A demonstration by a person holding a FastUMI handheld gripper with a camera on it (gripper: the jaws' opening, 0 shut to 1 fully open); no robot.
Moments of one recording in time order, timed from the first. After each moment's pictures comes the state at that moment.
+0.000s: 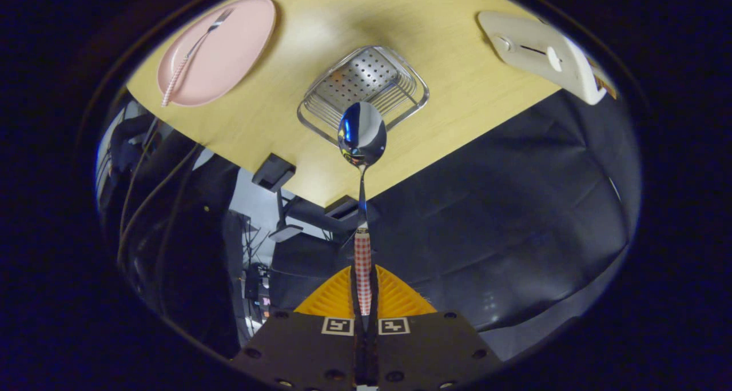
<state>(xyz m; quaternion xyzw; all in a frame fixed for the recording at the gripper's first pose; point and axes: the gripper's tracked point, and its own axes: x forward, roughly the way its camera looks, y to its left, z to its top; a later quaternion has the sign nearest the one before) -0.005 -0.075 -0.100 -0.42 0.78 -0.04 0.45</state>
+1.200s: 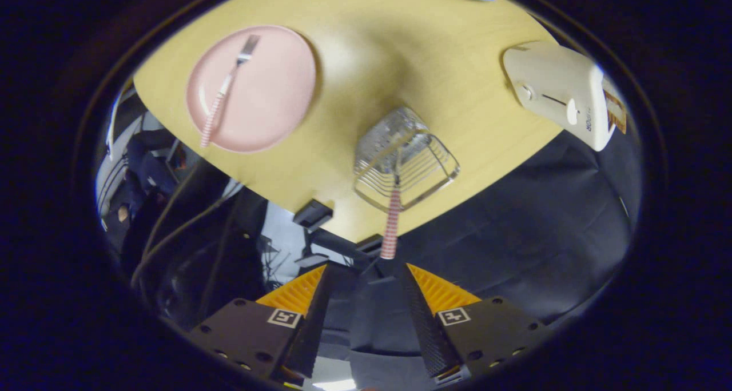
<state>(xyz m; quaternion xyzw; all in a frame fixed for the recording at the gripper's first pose) -0.009 0.030 -0.115 -0.34 0.76 0.05 0.56</state>
